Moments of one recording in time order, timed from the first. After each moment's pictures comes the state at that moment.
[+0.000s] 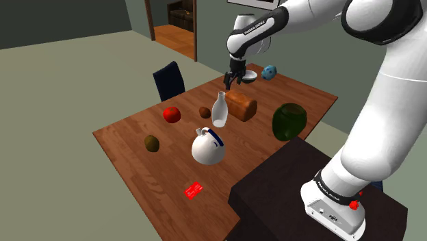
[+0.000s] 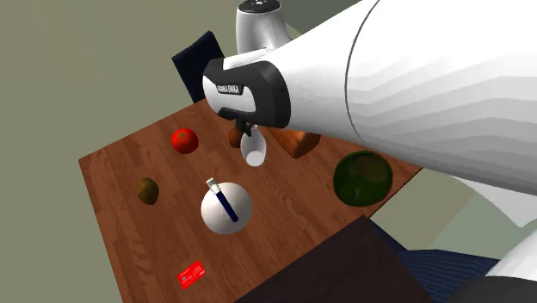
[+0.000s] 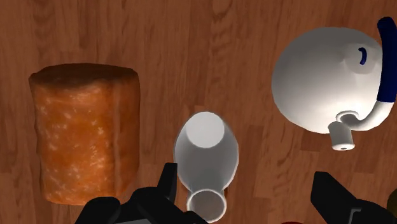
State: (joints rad) arm 0.00 0.23 -0.11 -1.99 0.04 2.26 -0.27
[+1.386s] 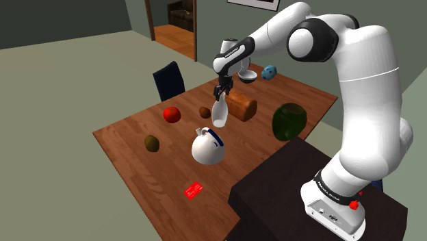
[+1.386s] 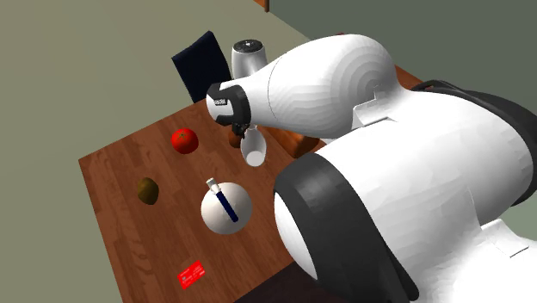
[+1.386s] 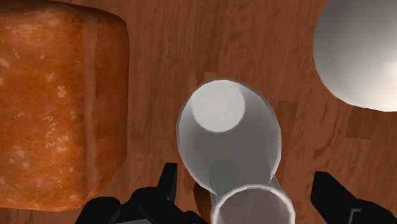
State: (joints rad) arm -0.04 0.64 -0.08 -1.67 0.09 2.35 -0.32
